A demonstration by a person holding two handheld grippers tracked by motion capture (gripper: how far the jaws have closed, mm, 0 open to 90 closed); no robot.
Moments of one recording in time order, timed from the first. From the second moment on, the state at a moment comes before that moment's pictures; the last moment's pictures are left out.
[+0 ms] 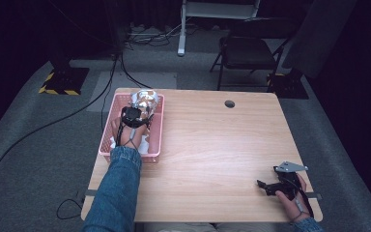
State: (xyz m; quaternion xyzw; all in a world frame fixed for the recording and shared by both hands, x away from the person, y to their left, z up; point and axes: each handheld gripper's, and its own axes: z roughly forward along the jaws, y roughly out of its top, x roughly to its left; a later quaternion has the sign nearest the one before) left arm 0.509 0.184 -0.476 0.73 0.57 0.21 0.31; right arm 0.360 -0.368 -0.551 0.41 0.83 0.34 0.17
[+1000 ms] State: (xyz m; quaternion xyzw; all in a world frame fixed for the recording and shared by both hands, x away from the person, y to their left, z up) left arm 0.495 0.154 -0.422 0.74 0.53 0.23 0.35; right arm 0.360 -0.368 -0.551 0.41 0.83 0.34 0.17
